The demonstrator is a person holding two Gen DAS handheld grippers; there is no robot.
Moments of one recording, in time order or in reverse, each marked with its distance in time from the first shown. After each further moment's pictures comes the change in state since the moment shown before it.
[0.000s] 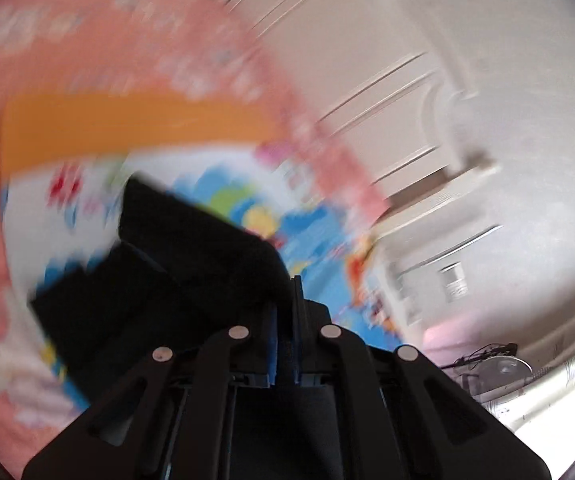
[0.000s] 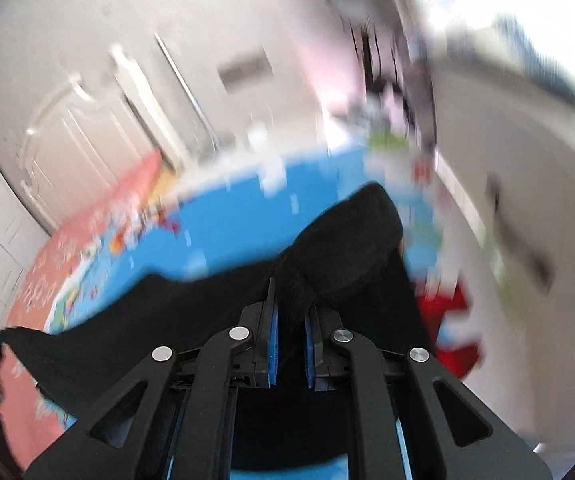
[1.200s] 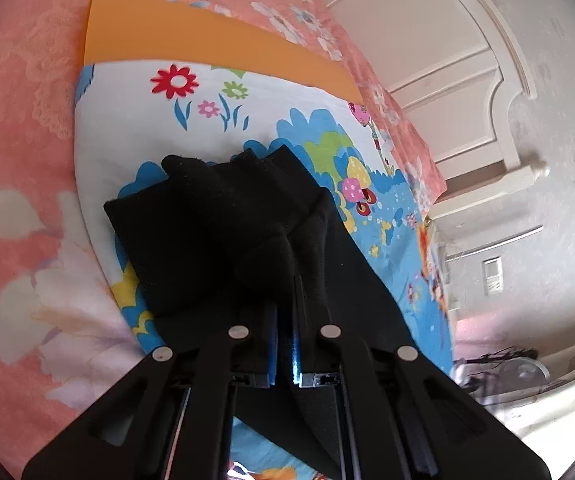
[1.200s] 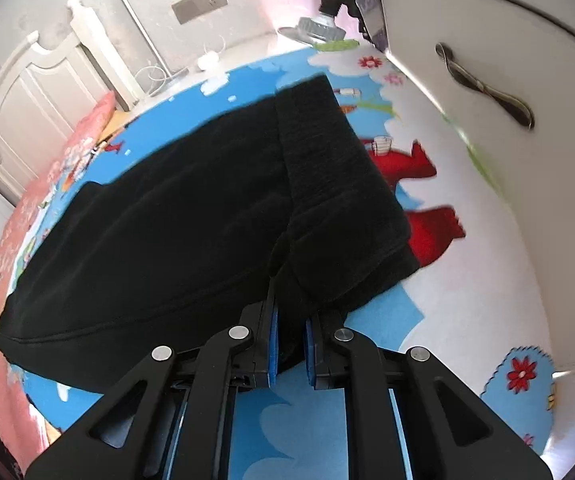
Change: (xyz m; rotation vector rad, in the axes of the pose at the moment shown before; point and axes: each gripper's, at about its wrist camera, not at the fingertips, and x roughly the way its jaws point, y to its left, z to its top) left arm 0.022 0.102 -0.052 -0.119 0.145 0.158; right arm 0.037 -0.041 -0.100 0.031 0.242 -0.124
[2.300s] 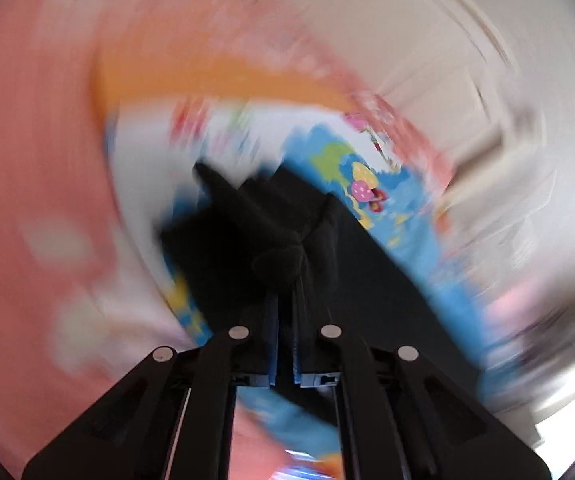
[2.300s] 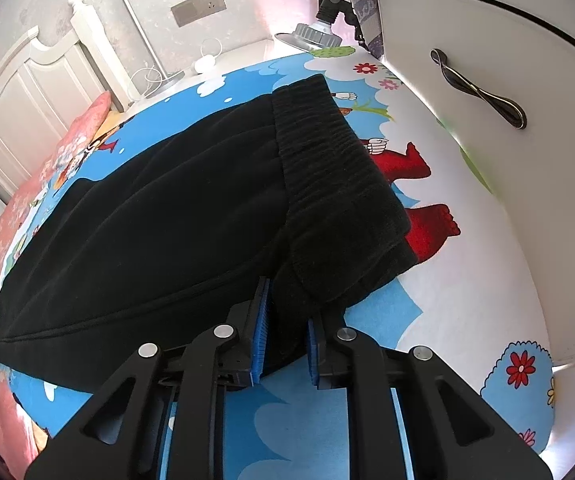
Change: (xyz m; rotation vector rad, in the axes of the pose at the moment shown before) left arm -0.035 -0.029 -0.034 0.382 -0.185 0.196; right arm -0.002 0.004 -0.005 -0.010 -0.024 -0.036
